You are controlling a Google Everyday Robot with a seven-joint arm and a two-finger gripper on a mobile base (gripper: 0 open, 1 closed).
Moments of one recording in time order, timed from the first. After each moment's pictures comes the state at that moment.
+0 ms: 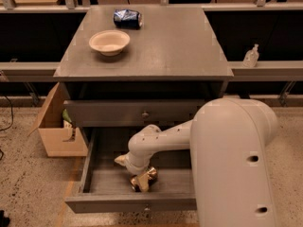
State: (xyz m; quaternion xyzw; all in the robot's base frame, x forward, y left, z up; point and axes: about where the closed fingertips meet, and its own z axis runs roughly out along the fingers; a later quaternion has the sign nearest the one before) arm 0.534 0.090 0.398 -0.91 0.38 0.07 0.14
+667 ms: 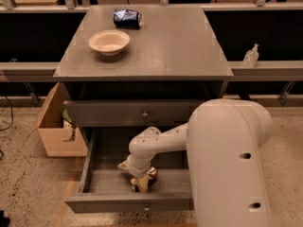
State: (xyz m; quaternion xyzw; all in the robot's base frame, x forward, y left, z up) arm 0.530 0.085 0.382 -0.91 0.39 0.08 0.12
